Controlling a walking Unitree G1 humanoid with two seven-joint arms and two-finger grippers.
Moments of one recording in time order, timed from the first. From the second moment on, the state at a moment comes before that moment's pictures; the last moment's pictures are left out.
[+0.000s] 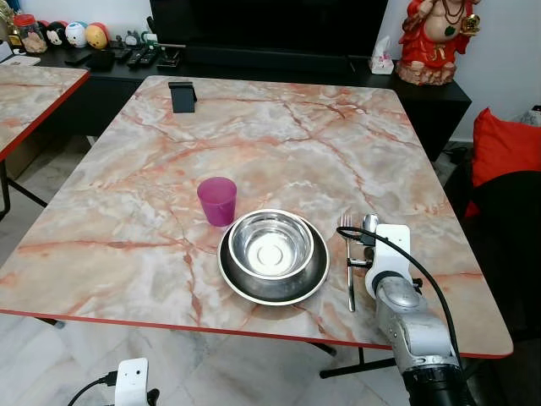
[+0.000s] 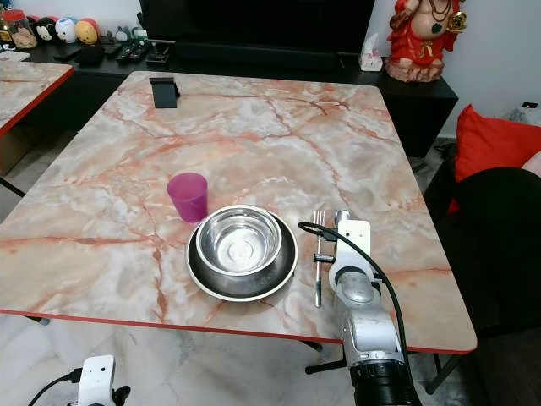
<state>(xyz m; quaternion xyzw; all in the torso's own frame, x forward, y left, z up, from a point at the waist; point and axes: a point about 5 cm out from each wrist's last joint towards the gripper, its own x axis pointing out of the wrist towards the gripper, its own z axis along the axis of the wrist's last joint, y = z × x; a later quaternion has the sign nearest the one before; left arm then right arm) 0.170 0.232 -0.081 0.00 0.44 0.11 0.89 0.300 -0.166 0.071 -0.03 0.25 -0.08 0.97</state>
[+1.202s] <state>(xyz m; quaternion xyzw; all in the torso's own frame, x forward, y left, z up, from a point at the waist) 0.169 0.232 -0.081 0.01 0.44 0.11 0.89 0.300 -0.155 0.071 -0.02 0.24 -0.06 0.97</state>
